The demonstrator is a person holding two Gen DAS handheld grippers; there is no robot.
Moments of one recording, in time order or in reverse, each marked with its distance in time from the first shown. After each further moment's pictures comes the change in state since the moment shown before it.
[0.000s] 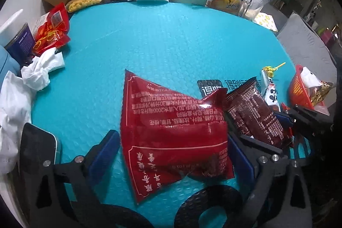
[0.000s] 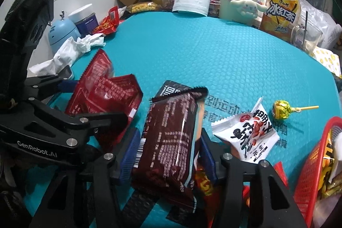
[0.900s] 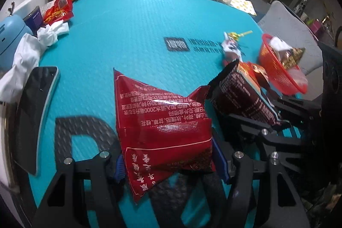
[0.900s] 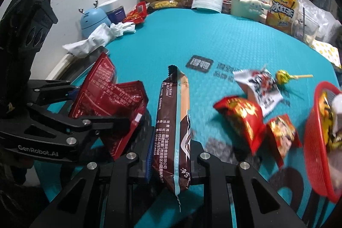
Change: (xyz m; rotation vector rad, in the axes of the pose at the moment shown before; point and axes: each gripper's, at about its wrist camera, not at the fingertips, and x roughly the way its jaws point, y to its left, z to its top) left arm -0.047 -0.035 -0.072 0.022 0.053 -0.052; right arm -0.051 0.026 -0.058 -0.031 0.003 0.076
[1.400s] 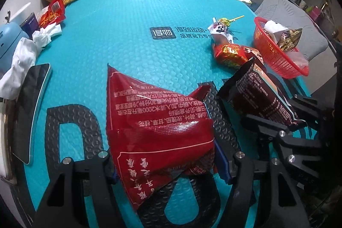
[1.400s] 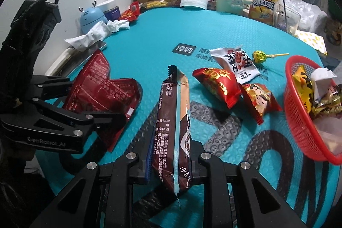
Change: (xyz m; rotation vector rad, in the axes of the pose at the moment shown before) left arm 0.008 -0.025 -0.013 0.056 0.003 0.053; right arm -0.027 -0.010 -0.035 0.022 -0.025 -0.037
